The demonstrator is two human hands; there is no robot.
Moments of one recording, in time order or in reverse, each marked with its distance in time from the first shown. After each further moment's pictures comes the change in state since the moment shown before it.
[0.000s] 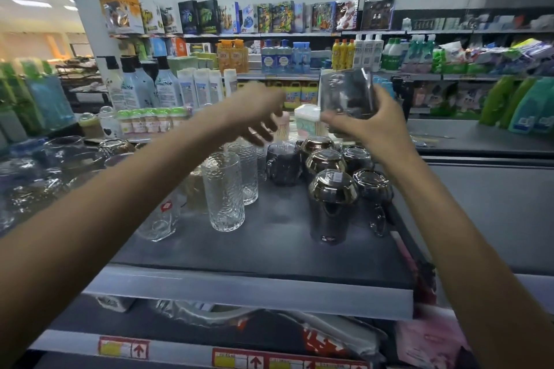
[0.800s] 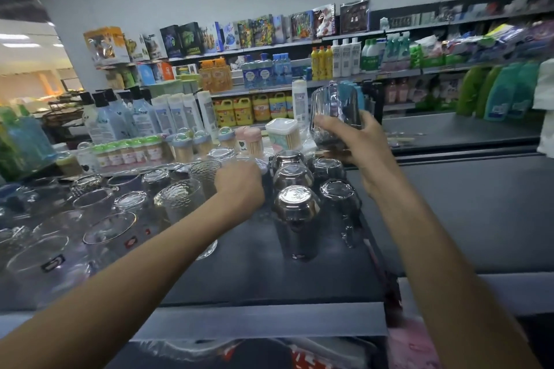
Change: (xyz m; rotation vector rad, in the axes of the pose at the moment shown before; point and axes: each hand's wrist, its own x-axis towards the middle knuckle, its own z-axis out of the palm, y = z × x) left_hand 0.033 -0.032 0.106 1.004 0.202 -0.105; right_hand 0.001 0.026 -0.036 0.334 0.081 0.265
